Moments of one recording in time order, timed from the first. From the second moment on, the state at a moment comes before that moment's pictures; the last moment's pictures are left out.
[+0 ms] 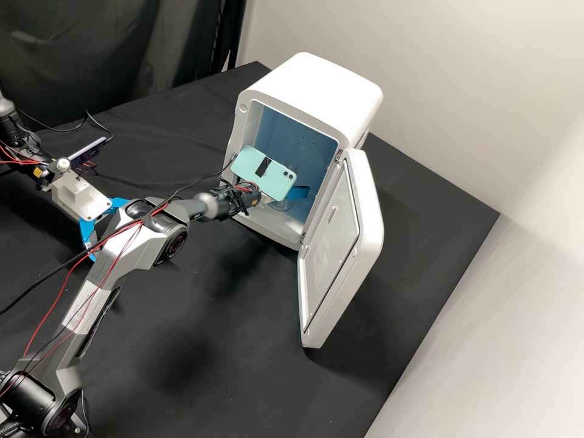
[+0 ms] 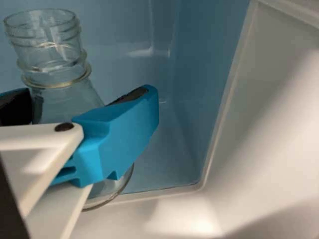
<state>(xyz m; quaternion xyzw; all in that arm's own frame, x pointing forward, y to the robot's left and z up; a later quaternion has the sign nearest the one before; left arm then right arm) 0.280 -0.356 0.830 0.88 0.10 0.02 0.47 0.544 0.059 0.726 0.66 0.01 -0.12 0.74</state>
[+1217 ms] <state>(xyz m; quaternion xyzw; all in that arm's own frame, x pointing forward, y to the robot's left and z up) 0.280 -0.357 0.829 0.88 0.10 0.02 0.47 0.544 0.059 0.725 0.67 0.04 -0.11 0.73</state>
